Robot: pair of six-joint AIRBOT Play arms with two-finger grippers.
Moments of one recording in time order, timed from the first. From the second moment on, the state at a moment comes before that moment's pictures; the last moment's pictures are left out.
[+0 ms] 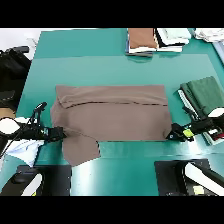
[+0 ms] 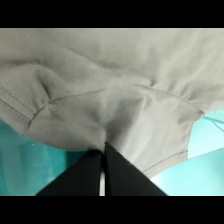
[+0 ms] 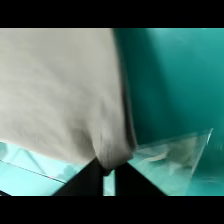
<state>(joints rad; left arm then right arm) 0.00 -0.70 0.47 1.06 -1.20 -1.52 -0.40 -1.08 0.49 -1.12 1.34 1.34</state>
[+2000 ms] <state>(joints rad) -0.01 -1.22 1.03 1.11 -1.05 -1.48 -0.23 -1.53 1.40 -1.19 1.39 1.31</state>
